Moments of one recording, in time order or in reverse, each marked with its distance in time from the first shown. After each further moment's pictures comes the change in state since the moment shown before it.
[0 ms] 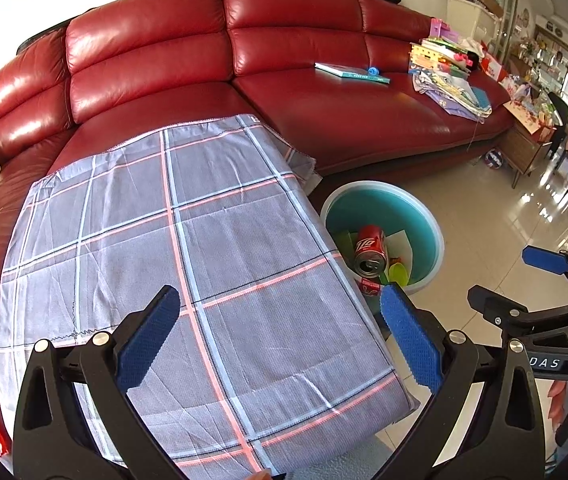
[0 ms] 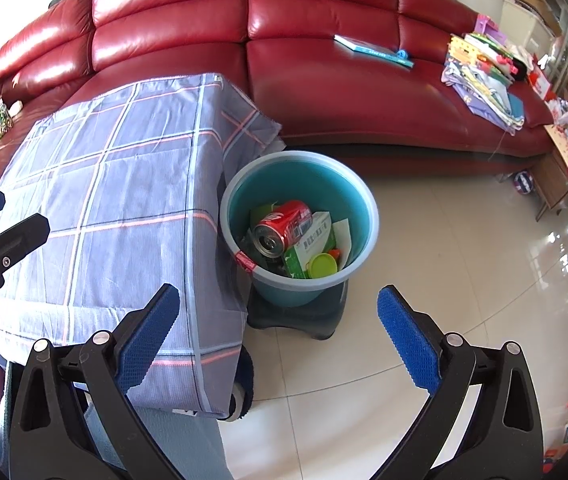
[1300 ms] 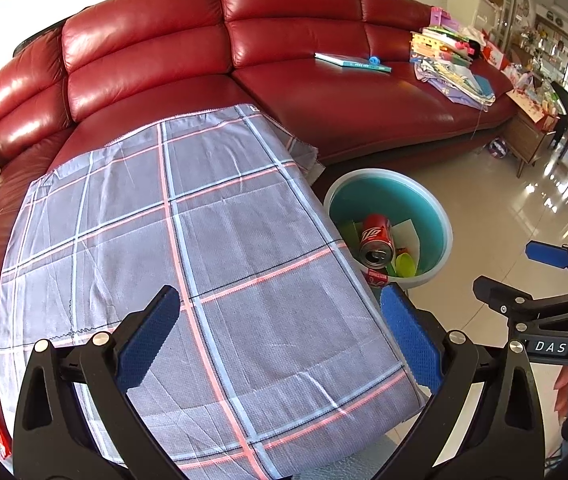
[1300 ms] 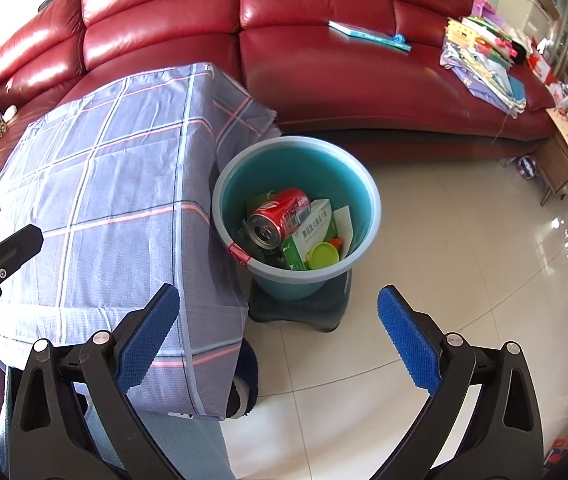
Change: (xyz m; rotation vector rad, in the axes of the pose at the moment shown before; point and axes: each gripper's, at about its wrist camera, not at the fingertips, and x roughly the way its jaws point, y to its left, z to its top) left arm 0.017 -0.004 -0.004 0.025 0.028 0.018; right arm 0.022 -0.013 -0.002 0.038 0.035 0.017
